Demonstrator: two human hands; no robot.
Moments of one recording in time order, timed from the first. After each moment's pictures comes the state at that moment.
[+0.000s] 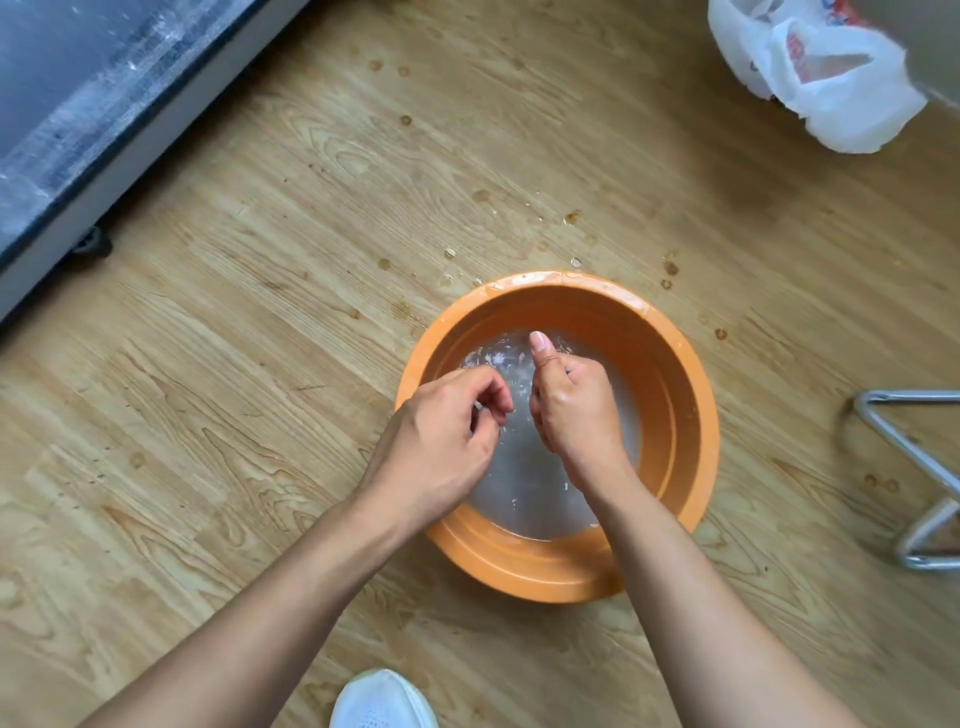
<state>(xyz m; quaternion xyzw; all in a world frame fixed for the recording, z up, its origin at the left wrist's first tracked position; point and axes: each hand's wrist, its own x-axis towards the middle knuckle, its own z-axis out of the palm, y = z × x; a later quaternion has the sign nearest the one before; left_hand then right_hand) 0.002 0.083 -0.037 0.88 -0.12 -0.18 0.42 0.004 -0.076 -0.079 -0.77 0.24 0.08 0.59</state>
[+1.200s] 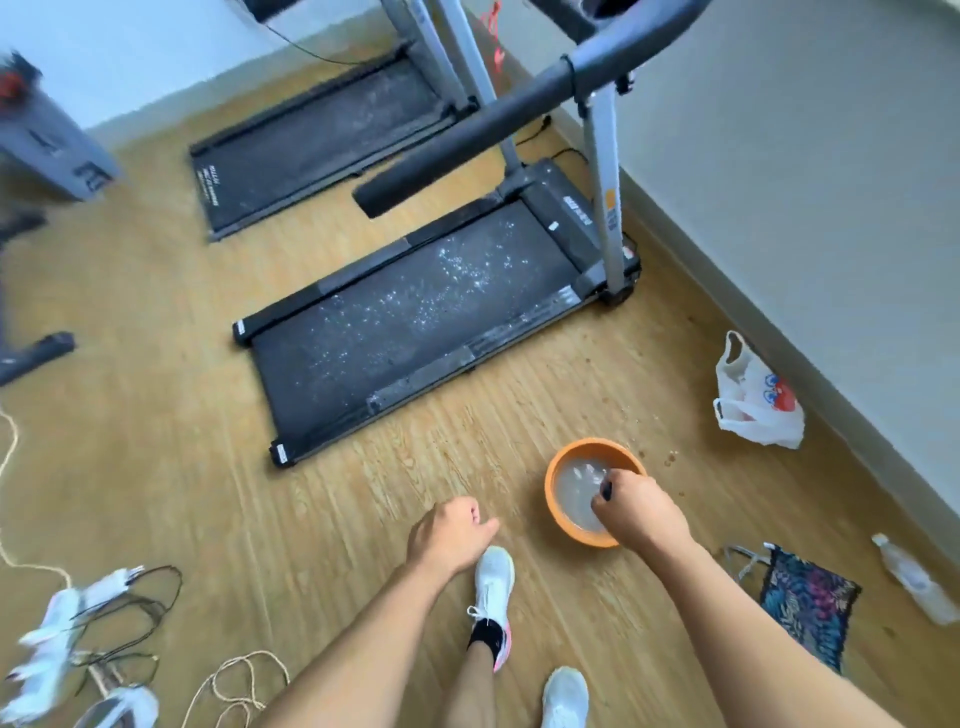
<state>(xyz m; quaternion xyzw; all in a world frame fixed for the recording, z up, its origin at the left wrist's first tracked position) -0.197 0.188 0.618 0.85 0.33 -0.31 0.28 -0.092 -0.038 0.632 -0.93 -0.03 0.35 0.13</state>
